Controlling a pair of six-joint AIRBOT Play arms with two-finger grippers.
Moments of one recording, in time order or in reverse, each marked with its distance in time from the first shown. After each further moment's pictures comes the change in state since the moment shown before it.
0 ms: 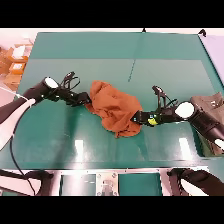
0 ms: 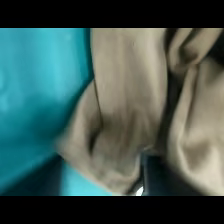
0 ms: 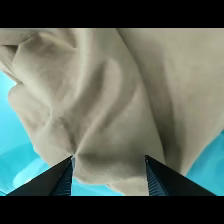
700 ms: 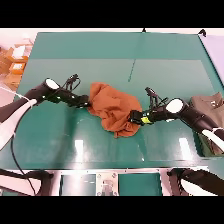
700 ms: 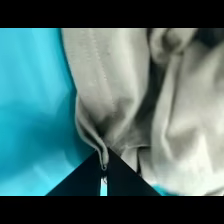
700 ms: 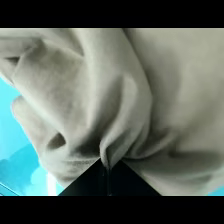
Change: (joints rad) left arm 0.013 0.015 -0.007 0.001 -0.090 0.079; right arm 0.010 -0.159 0.046 0.129 -0.032 -0.076
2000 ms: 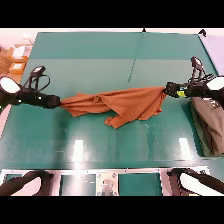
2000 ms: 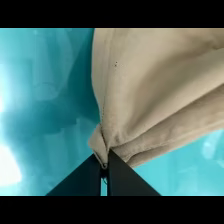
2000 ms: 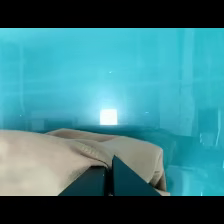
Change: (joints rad) left arm 0.208 0.444 -0.188 0.288 -0.075 -0.032; right arm -0.445 -0.009 0.252 -0.211 -0.001 -0.174
